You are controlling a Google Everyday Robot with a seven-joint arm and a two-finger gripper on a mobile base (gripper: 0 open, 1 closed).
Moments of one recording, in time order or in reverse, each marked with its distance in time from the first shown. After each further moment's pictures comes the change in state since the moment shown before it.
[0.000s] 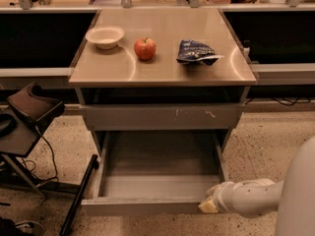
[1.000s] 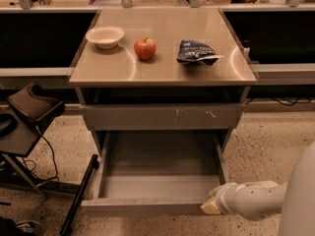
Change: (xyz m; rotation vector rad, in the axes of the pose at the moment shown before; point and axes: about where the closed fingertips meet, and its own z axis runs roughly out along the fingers) arm 0.002 -0.003 -0.008 0.016 -0.002 0.020
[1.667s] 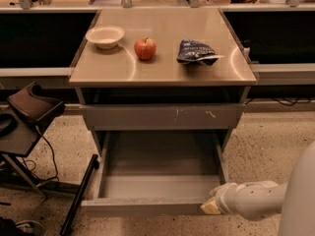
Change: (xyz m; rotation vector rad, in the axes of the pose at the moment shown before) arm 0.000 0.000 0.000 0.000 0.000 0.000
